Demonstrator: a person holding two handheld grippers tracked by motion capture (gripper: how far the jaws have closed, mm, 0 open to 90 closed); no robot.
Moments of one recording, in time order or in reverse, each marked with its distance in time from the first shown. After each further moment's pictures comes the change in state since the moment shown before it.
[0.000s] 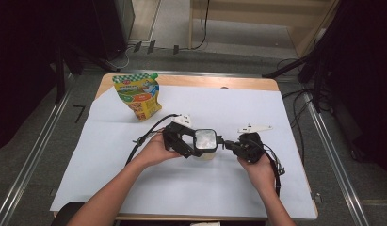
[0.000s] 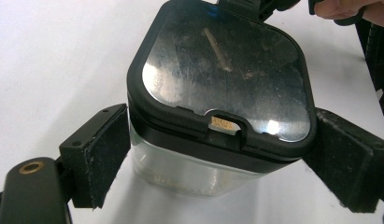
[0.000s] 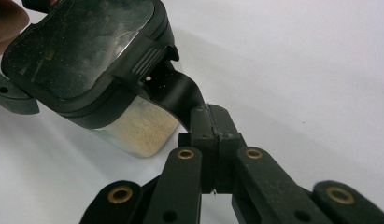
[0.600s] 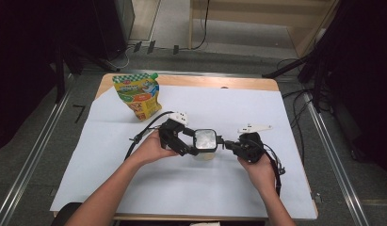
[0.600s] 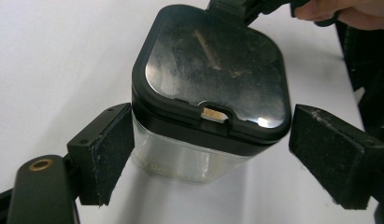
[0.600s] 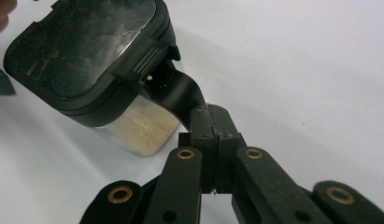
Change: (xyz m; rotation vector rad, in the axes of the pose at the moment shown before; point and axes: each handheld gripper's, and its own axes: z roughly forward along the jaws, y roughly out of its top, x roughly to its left) left arm 0.003 0.000 -0.011 0.007 -0.035 -0.006; right arm 0.000 0.001 0.000 0.001 0.008 -0.011
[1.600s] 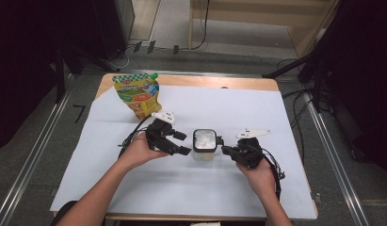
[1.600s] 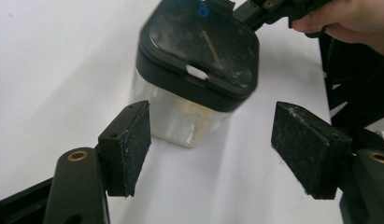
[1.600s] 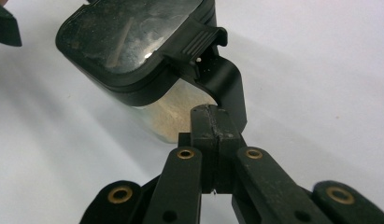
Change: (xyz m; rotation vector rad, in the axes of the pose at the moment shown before) left arm -0.004 -0.011 -0.036 -0.025 -0.022 -0.099; right arm 0.012 -0.007 -0.005 0.006 0.058 -0.027
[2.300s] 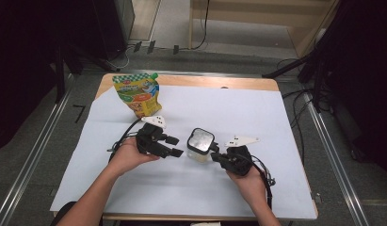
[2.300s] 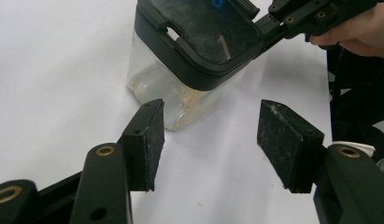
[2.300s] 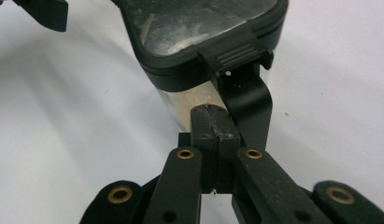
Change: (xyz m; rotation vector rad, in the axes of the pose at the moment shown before) left arm -0.012 -0.023 -0.019 0.001 0.054 -0.033; right arm 0.034 -0.006 0.010 -0.008 0.041 -0.045
